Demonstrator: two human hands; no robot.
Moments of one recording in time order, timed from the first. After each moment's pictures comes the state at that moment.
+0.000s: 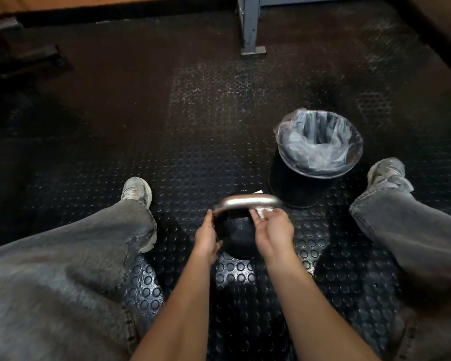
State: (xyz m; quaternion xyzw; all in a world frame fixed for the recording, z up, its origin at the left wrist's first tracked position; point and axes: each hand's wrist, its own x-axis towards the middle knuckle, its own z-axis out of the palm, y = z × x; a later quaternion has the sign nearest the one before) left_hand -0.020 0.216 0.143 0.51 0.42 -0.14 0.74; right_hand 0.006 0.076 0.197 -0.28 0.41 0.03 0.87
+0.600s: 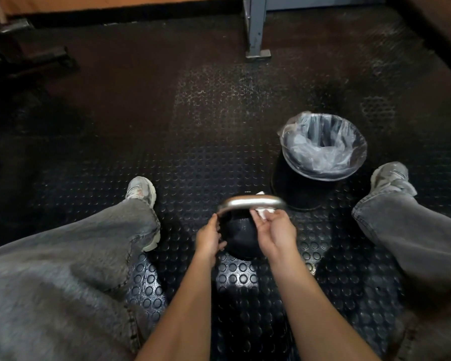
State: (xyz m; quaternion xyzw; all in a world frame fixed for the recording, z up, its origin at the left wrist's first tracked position) left_hand -0.029 0.219 0.149 0.57 0.42 -0.12 0.70; right_hand 0.002 0.072 0.196 -0.29 0.37 0.07 0.88
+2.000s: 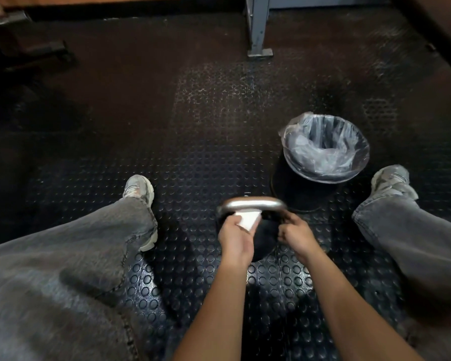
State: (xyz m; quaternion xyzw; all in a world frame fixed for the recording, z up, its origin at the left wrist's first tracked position) left_hand -0.015 0.142 0.210 0.14 0.45 0.02 0.88; right_hand 0.013 0.002 0.147 -0.71 0.26 0.23 0.62
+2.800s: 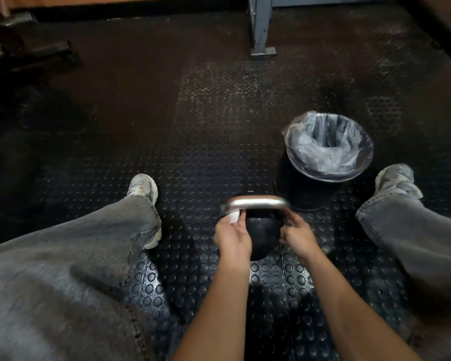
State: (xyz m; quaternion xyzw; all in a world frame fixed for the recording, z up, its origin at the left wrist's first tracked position) left_hand -0.014 0.156 0.200 0.22 0.48 0.10 0.84; right_hand 0.004 0.010 0.152 -0.70 0.24 0.21 0.64
